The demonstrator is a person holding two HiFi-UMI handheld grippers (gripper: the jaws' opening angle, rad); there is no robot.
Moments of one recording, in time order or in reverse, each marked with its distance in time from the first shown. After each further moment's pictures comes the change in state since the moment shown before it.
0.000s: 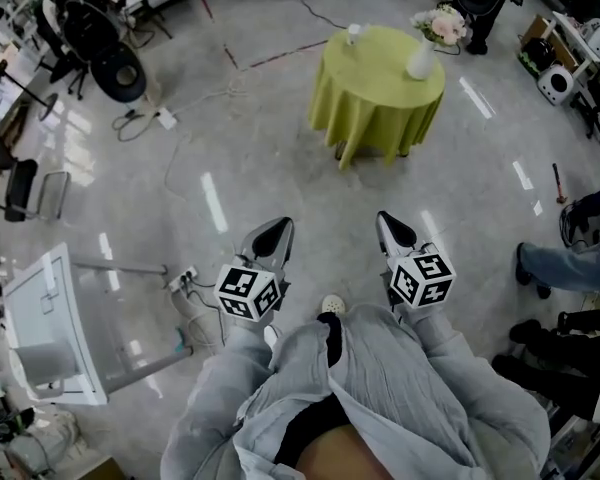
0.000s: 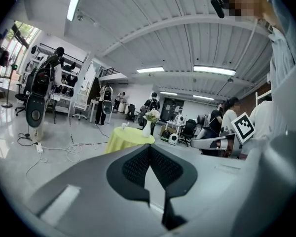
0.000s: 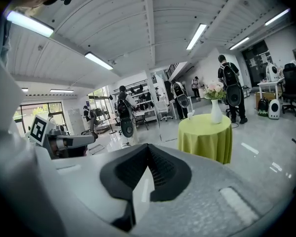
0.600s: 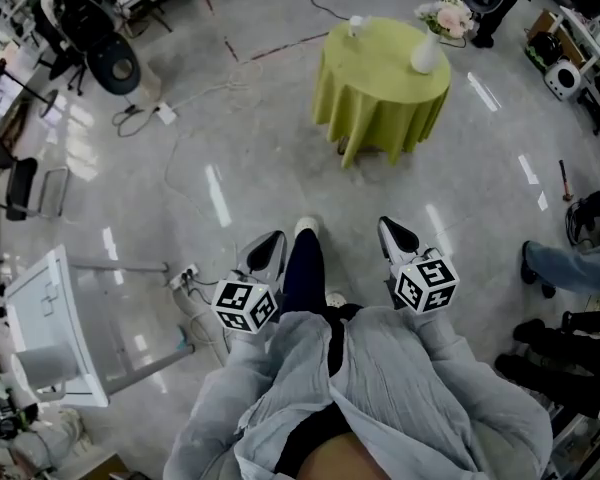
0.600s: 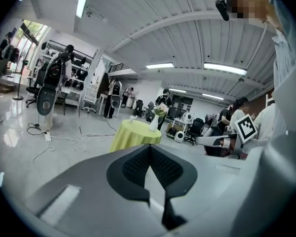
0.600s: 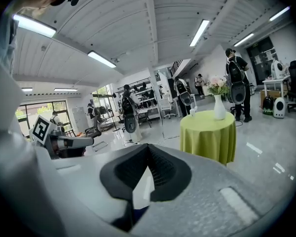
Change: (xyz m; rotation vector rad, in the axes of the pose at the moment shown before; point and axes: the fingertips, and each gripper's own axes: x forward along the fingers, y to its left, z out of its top) left arm 0.007 0.016 -0.028 -0.069 0.047 0.083; right arm 0.013 -0.026 -0.011 -0.007 0.027 0.046
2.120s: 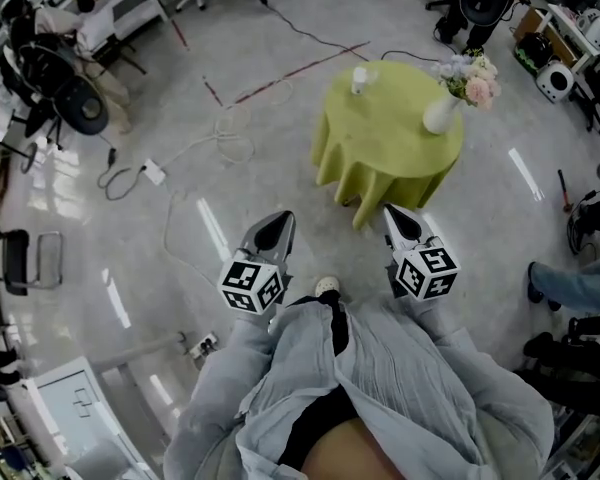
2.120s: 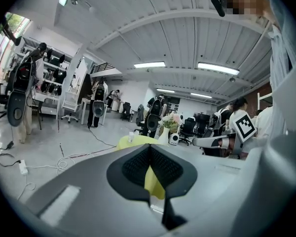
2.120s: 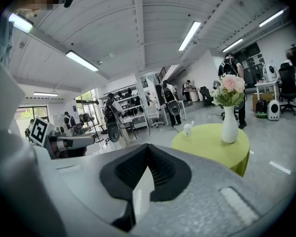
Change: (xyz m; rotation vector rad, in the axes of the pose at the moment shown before) left arm 0.239 0.145 0.163 0.111 -0.012 -0.174; right arm 0.224 -0.108 0.150 0.052 -0.089 -0.148
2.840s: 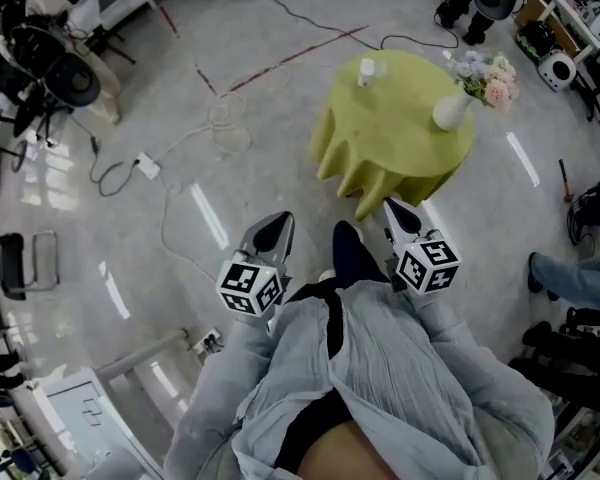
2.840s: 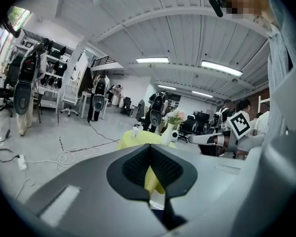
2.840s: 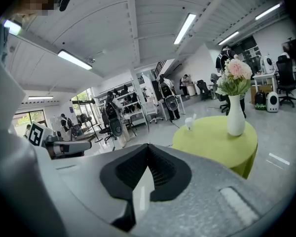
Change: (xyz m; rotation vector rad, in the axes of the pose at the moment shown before) left arm 0.015 0.035 -0.011 -0.036 0.059 -0.016; right arm 0.047 -0.007 -0.005 0.062 0.048 -0.015
